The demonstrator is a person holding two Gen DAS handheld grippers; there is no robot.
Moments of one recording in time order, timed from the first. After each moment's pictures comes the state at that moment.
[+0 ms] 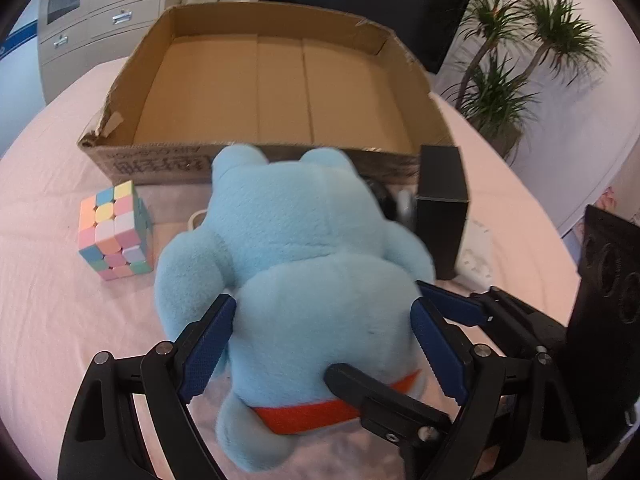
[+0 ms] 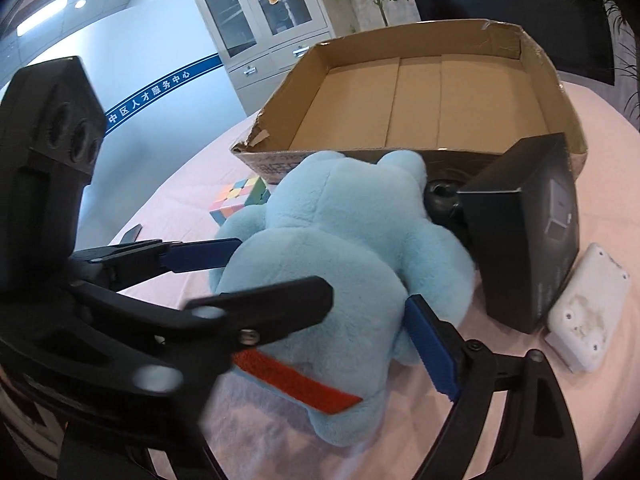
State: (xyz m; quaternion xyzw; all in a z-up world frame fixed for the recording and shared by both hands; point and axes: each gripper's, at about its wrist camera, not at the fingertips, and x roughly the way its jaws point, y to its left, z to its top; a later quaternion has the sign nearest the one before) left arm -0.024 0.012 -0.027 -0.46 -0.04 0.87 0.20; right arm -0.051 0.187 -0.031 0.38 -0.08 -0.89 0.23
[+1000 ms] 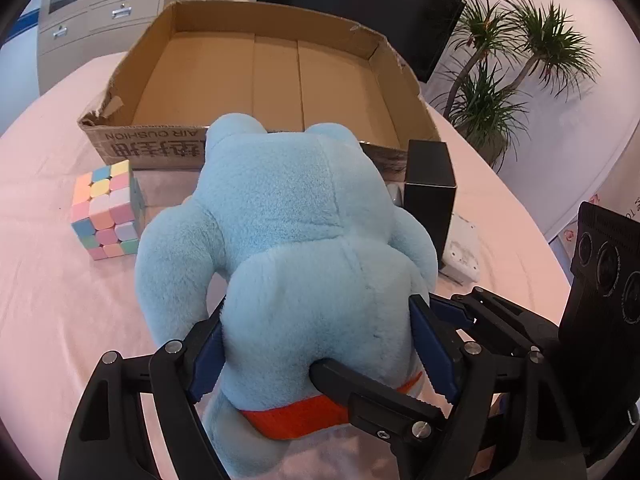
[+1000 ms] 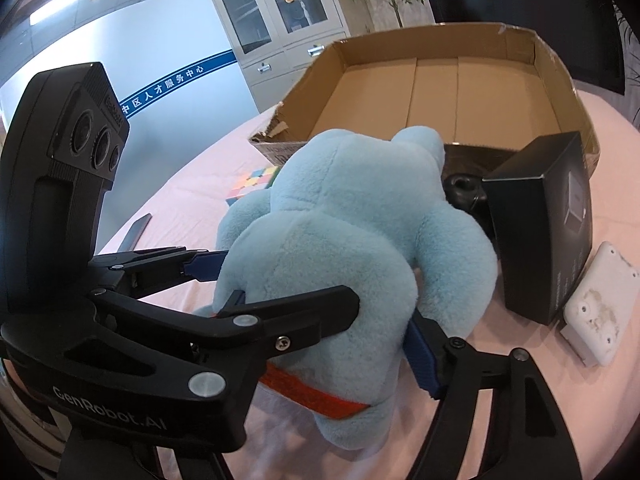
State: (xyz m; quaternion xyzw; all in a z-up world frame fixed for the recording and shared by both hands) left arm -0.011 0.010 -0.034 -0.44 -0.05 0.87 0.22; right arm -0.024 0.176 -0.025 0.36 -0.06 -0.90 0.24
